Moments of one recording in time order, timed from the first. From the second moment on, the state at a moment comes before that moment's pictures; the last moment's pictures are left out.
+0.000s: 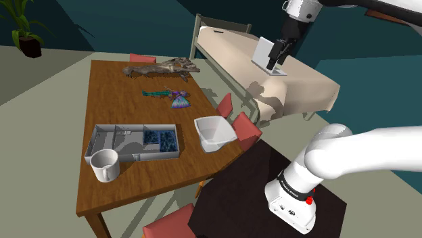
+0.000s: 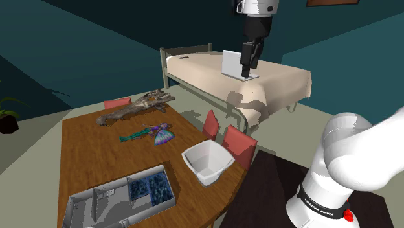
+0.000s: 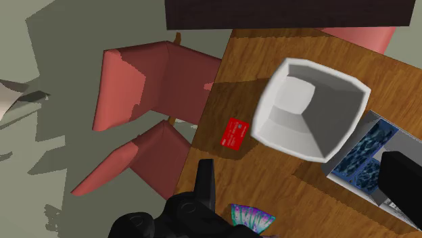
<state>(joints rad) -0.01 -0.79 -0.07 -2.28 -0.12 1.54 -0.12</state>
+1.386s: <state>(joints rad) 0.06 -0.41 -0.35 -2.59 0.11 2.15 -0.31</state>
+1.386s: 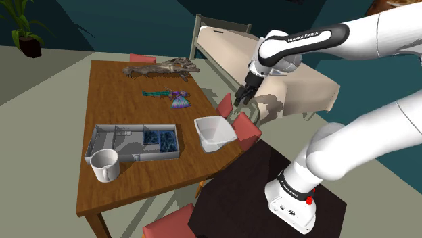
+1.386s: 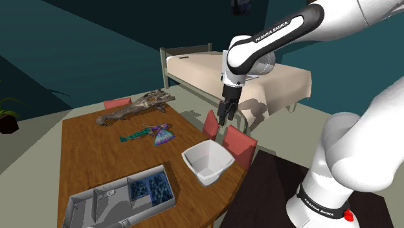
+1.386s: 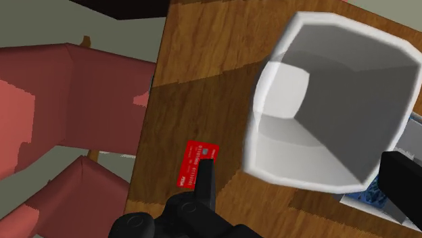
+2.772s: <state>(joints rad) 0.19 0.06 -0.42 -2.57 0.61 2.43 -0.69</state>
